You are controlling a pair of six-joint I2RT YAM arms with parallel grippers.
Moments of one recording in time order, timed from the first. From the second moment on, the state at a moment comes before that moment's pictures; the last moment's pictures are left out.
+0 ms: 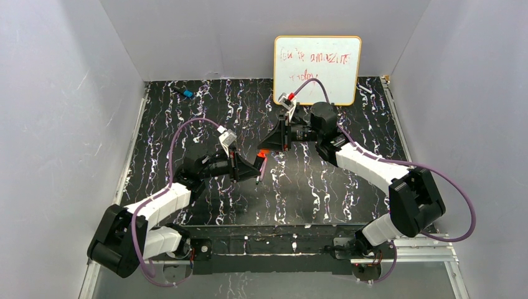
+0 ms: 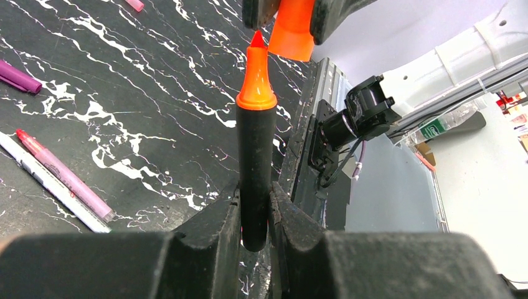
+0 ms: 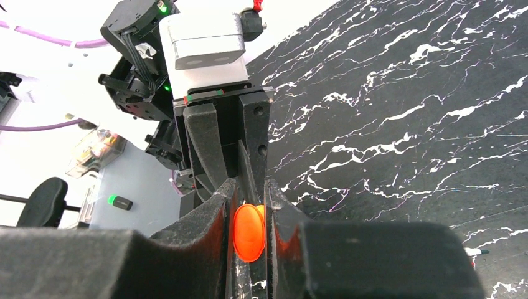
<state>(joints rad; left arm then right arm) -0.45 1.16 0.44 0.57 0.88 -0.54 0.61 1.47 0.98 0.39 -0.93 0.49</state>
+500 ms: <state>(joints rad) -0.45 1.17 0.44 0.57 0.88 -0.54 0.61 1.47 0.98 0.41 -0.89 0.49</state>
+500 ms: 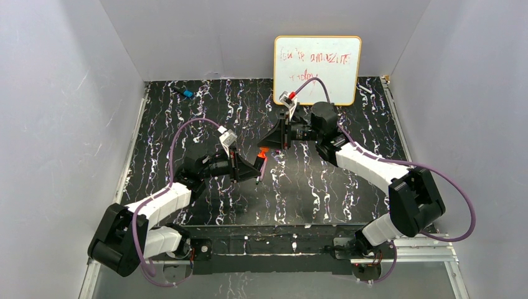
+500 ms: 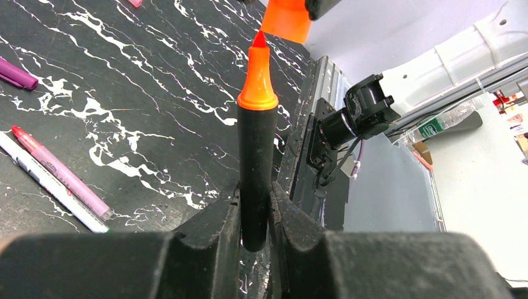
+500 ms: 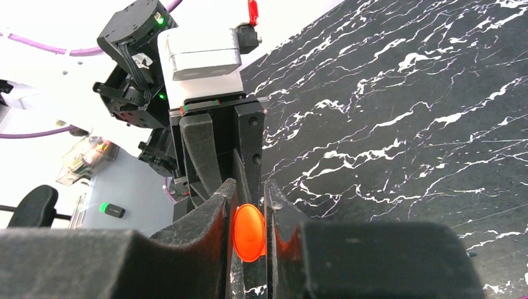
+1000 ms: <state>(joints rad) -0.45 1.17 0.43 0.56 0.88 -0.54 0.62 1.50 0.96 0.44 -0.94 0.53</state>
